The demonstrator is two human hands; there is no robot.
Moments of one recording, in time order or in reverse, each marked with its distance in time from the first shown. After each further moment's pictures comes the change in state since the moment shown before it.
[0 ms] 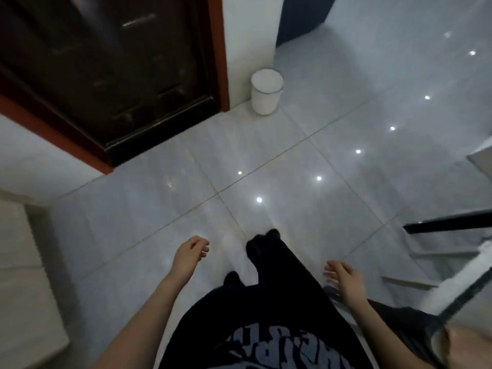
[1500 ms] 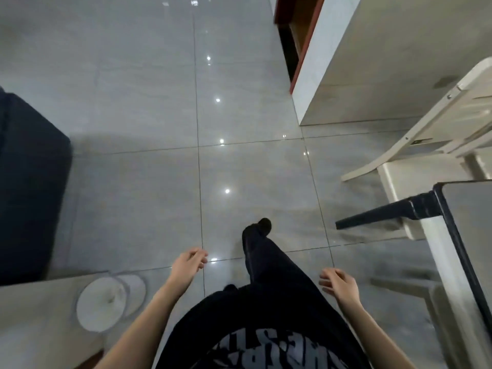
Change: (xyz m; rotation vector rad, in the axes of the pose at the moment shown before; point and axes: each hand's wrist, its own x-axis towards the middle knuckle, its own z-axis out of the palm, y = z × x) left_hand 0.465 0.713 0.590 0.787 -0.721 0.259; right_hand 0.463 -0.396 -0.200 0.738 0.707 0.432
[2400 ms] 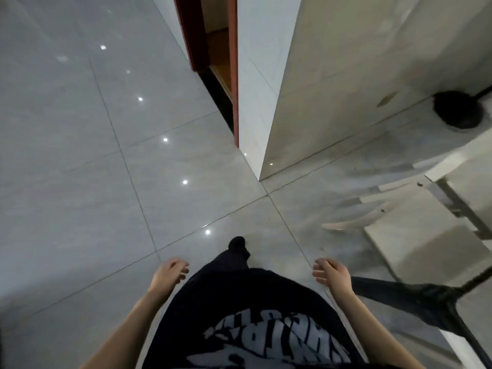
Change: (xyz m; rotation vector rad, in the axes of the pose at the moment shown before) left_hand 0.367 0.457 0.061 0.325 -0.166 0.052; right_hand 0.269 -0.406 0.042 0.270 0.141 0.086
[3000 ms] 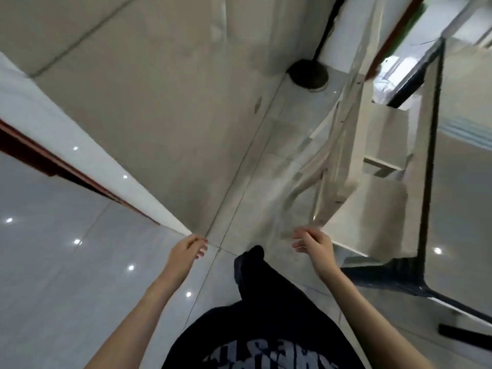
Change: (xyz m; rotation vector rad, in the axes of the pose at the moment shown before) left_hand 0.130 0.415 0.180 0.407 -0.557 0.510; right_hand 0.095 -0.214 -0.050 0.505 0.380 -0.180
